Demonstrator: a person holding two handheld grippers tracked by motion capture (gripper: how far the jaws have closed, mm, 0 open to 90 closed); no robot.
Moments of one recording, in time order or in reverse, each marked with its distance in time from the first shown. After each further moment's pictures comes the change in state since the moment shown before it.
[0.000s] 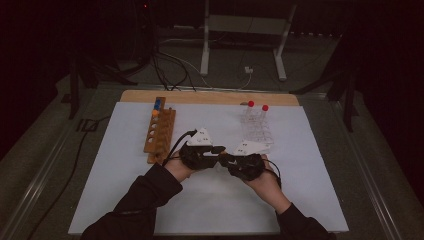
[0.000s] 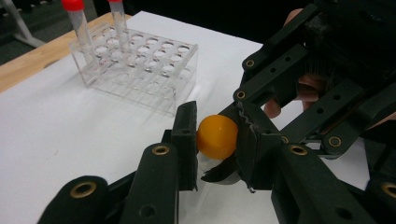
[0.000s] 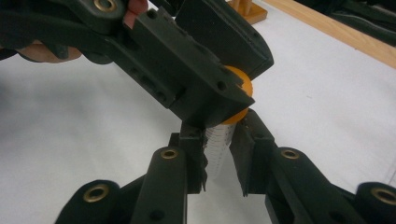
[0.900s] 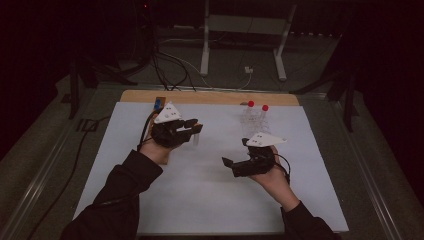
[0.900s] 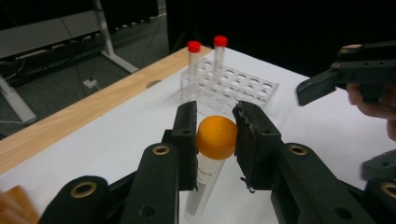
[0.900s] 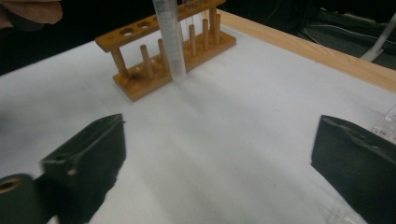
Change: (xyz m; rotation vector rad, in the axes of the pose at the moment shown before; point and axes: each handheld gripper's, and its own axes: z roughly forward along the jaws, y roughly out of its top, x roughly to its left) left arm 0.051 0.013 -0.068 -0.101 0.242 -0.087; right arm -0.018 0.007 -0.024 -0.095 -0.043 0.121
